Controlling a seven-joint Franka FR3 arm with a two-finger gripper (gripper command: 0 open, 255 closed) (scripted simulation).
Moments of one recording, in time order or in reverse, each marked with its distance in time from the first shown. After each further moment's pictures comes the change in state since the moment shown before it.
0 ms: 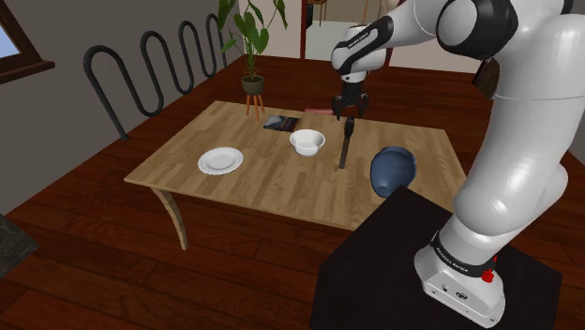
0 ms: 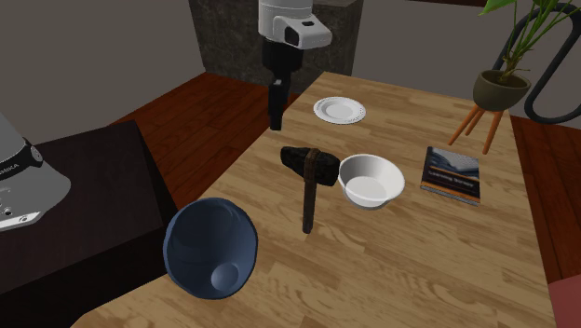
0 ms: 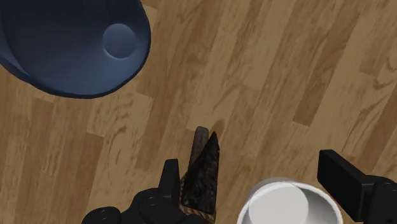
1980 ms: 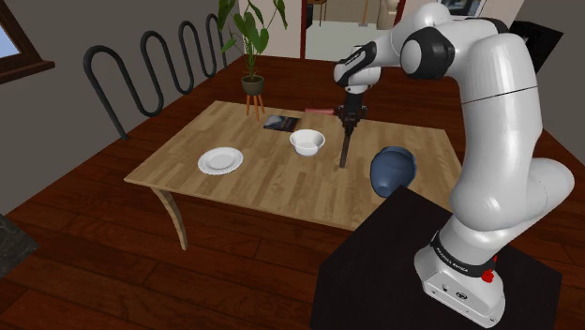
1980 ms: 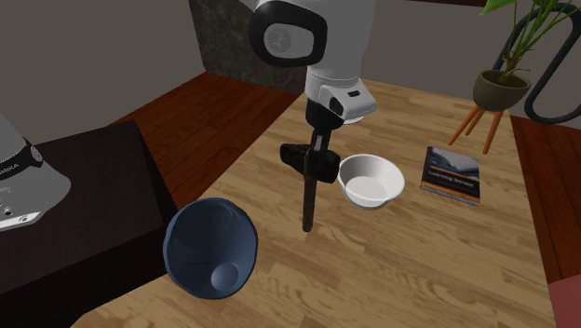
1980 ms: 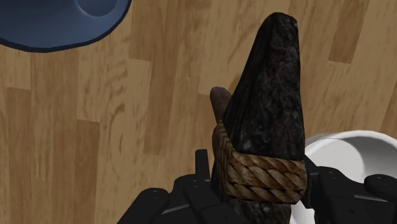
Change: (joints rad) arm -0.108 0.334 -0.016 0.298 0.108 0.050 0.004
